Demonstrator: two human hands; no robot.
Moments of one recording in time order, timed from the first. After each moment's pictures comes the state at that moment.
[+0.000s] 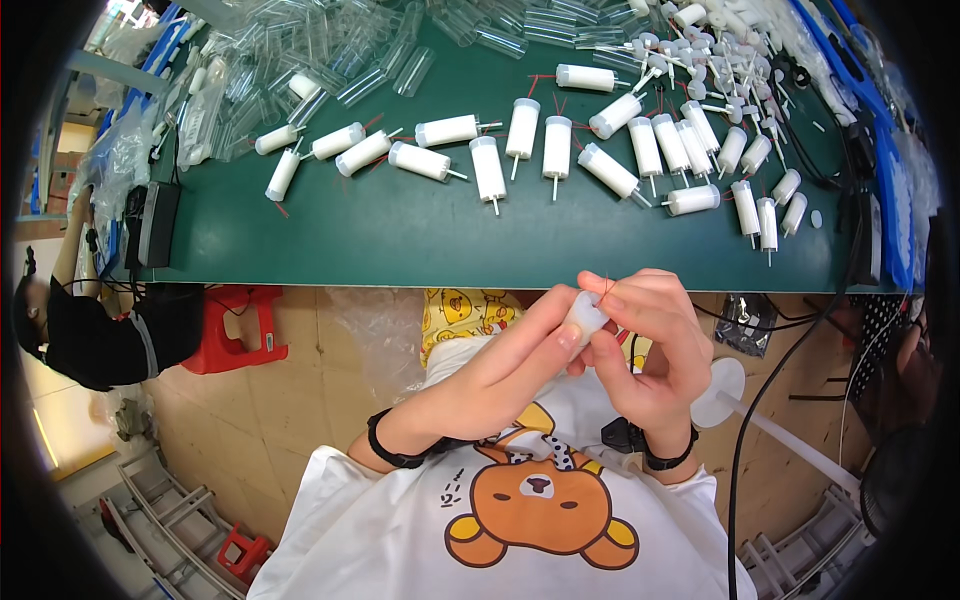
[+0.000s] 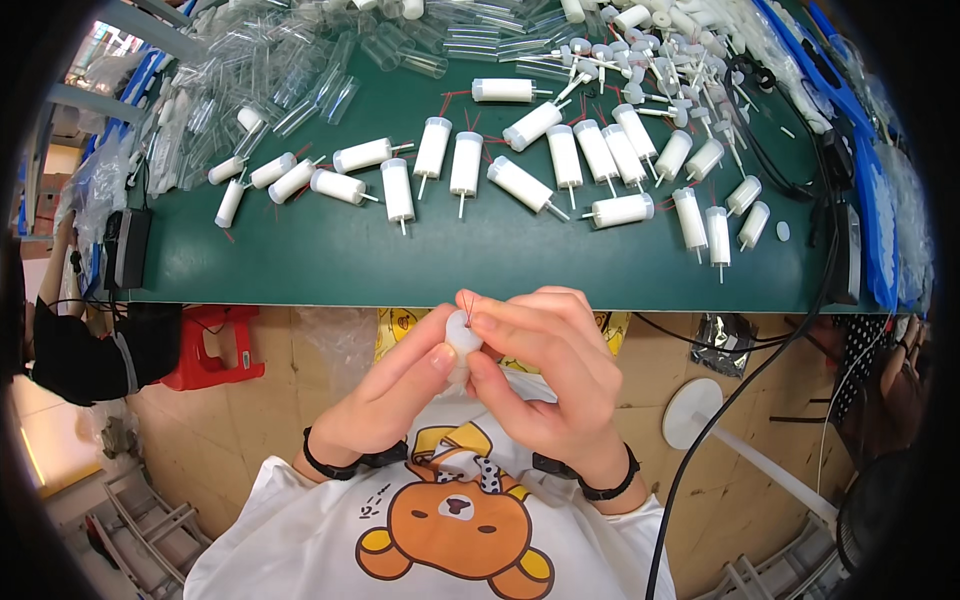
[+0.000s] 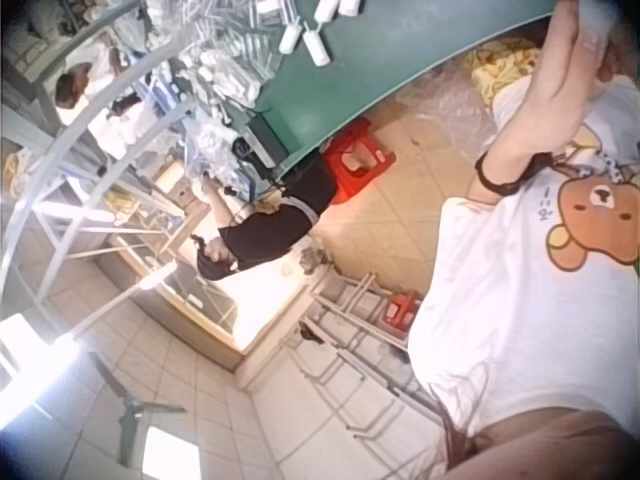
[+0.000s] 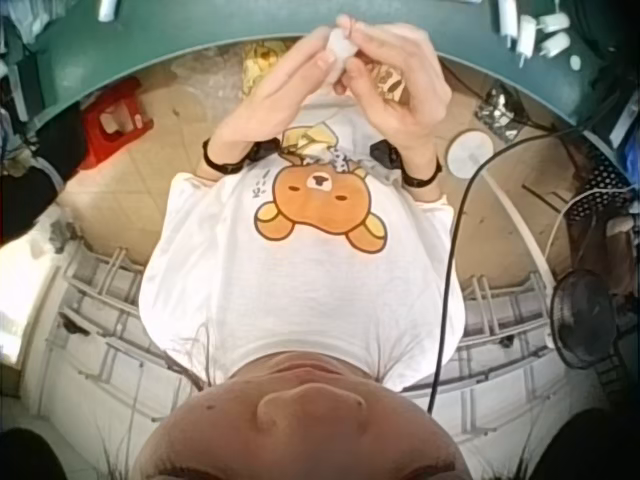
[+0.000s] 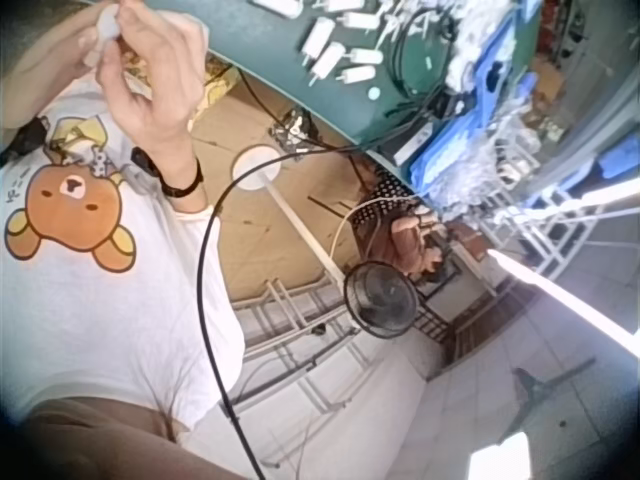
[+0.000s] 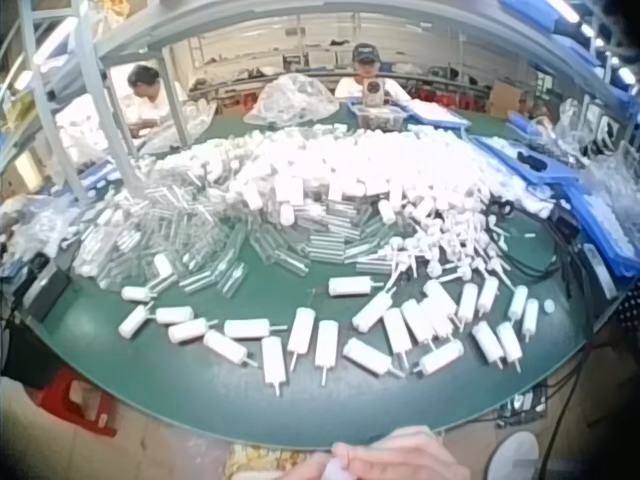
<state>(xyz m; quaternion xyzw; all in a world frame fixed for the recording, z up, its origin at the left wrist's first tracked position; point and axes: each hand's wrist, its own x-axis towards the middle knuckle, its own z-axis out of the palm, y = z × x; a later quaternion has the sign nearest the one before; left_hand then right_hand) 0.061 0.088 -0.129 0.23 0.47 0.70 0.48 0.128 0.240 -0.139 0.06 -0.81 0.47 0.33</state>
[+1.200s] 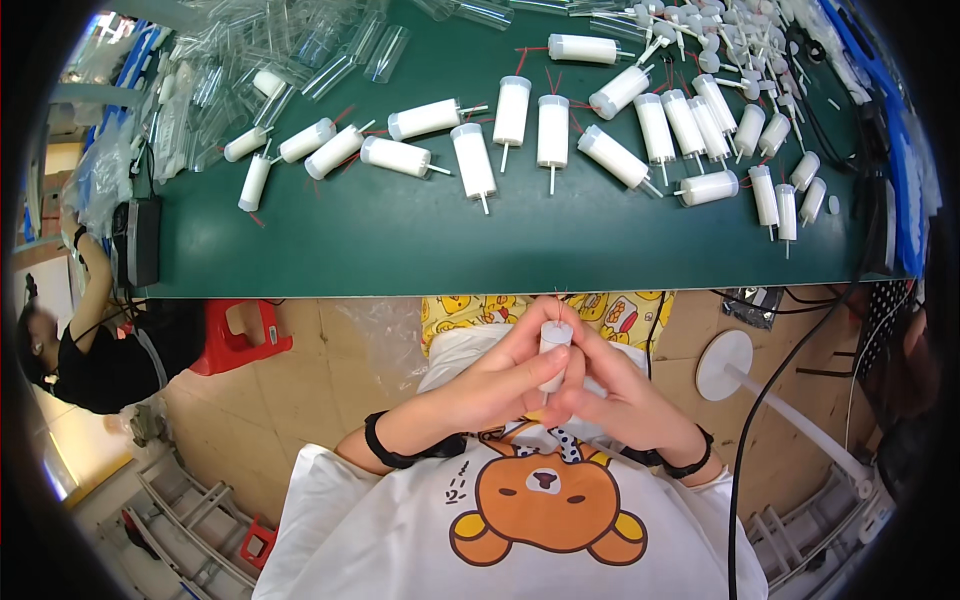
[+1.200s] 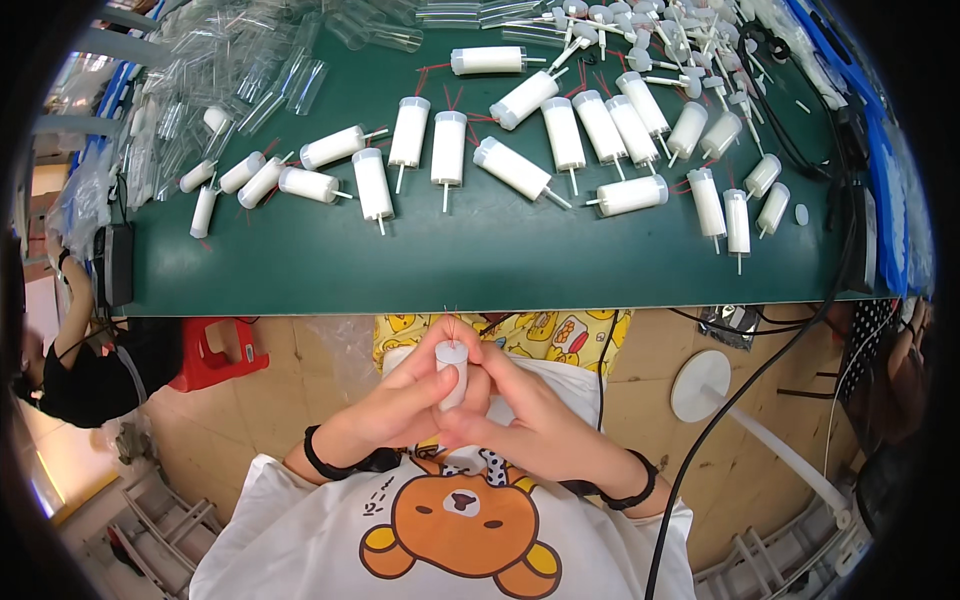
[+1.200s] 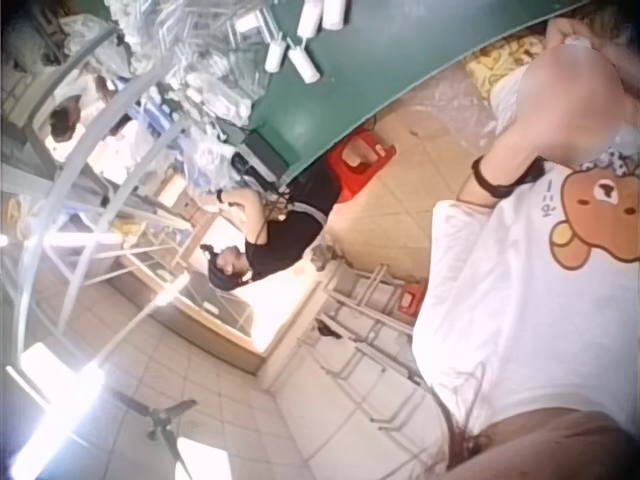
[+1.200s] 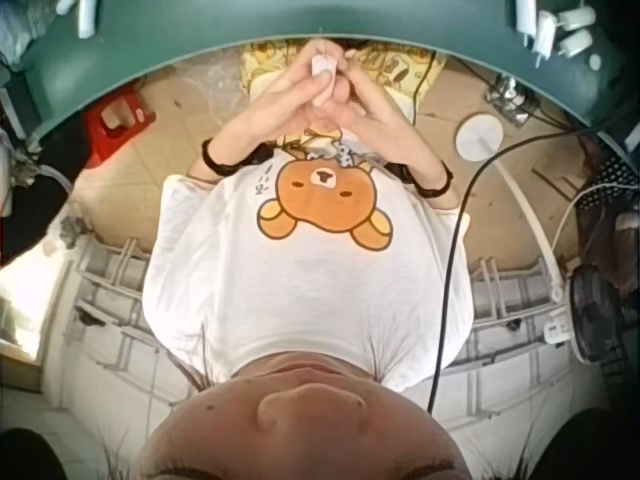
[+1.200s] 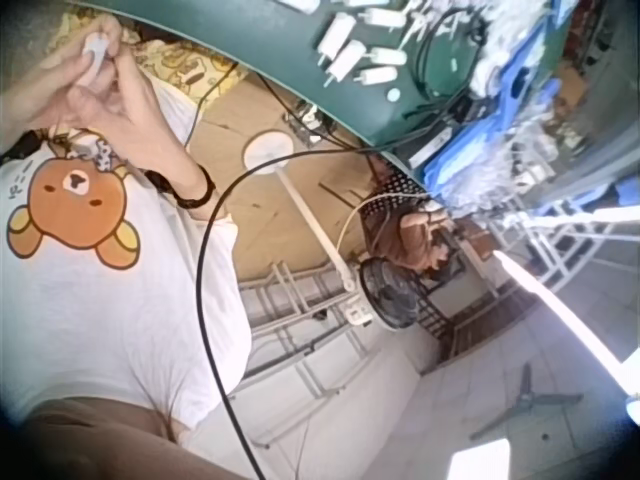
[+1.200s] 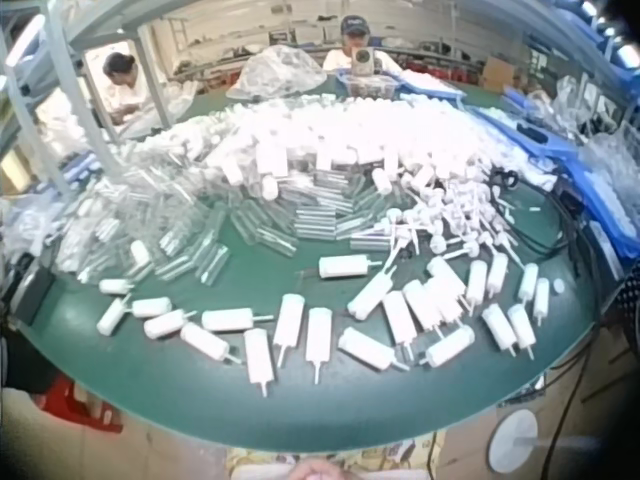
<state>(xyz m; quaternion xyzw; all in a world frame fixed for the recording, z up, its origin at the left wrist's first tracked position) 0.074 0.079 -0.179 0.02 0.22 0.76 0.61 0.156 0.229 -0.150 -0.12 -0.57 0.79 -0.17</state>
